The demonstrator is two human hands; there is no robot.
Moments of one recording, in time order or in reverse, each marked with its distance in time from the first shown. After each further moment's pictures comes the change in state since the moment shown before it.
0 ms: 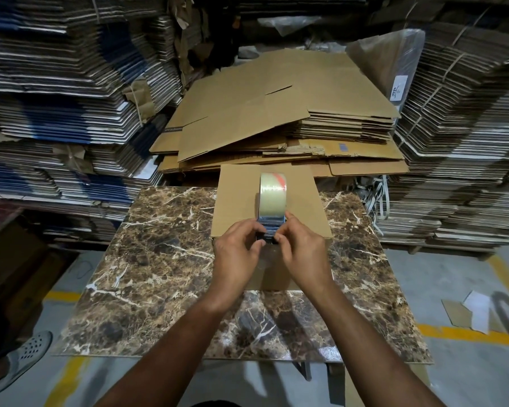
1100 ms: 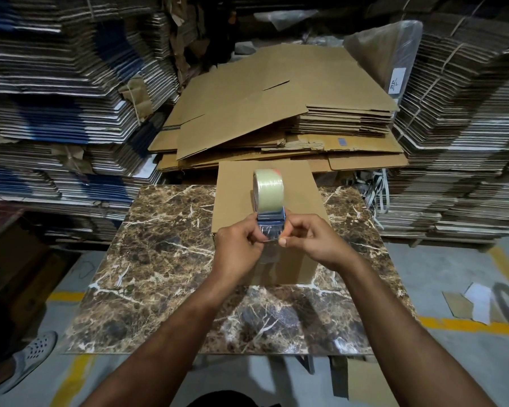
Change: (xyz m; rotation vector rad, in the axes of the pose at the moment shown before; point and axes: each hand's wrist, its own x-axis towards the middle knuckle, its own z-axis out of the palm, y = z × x) left_hand 0.010 -0.001 -0.006 0.017 -0.129 -0.090; right_hand 0.026 0.011 -0.040 0.565 -0.556 0.216
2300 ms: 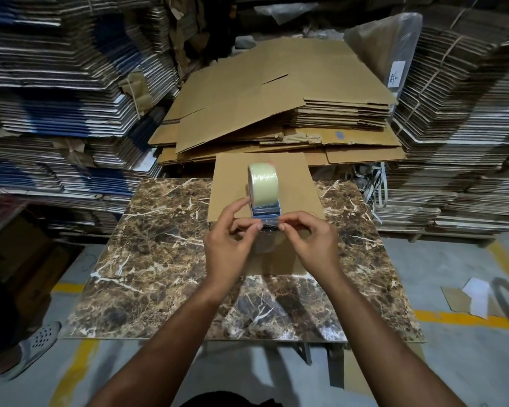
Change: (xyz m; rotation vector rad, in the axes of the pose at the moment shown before) left_hand -0.034 0.014 0.001 -0.302 0.200 0.032; right_hand -0.029 0.020 0.029 -0.194 0.573 -0.244
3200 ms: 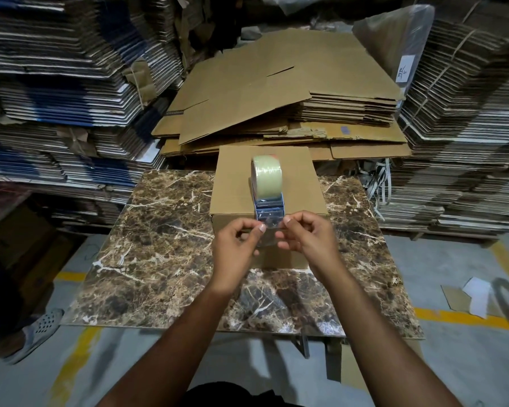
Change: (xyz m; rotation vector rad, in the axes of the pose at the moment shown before) left_hand -0.013 -0.012 0.007 -0.152 -0.074 -0.312; right_hand -0.003 0.002 0.005 0.487 -0.094 0.497
